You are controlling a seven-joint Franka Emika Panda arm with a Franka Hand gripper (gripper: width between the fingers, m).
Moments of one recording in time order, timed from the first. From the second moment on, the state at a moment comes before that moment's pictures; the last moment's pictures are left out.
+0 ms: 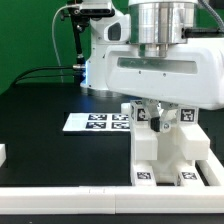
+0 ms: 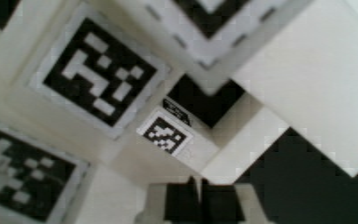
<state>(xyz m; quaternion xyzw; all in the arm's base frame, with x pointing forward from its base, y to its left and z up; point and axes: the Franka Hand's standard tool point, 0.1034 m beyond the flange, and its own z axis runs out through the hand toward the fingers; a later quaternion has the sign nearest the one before) 0.633 0.047 0.101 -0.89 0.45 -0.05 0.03</state>
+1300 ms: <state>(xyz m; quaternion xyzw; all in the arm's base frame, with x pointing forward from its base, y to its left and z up) 0.622 0.025 0.141 -1.00 -0.08 -0.02 0.02</state>
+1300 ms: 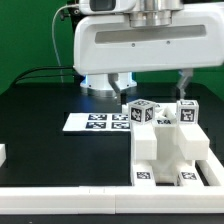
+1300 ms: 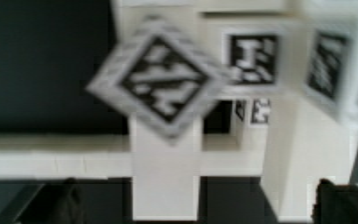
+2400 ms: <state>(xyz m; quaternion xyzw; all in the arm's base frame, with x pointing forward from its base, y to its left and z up) 0.588 0.029 0.107 -0.98 -0.19 -0.01 0.01</state>
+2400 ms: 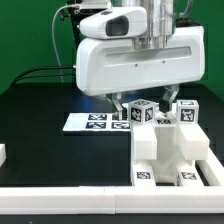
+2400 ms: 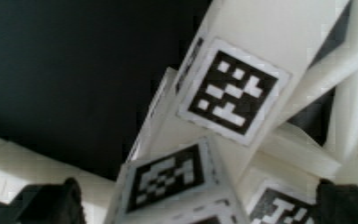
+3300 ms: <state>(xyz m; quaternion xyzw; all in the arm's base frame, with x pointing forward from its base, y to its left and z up) 0.589 0.035 0.106 -0.99 0.17 -0.01 0.01</state>
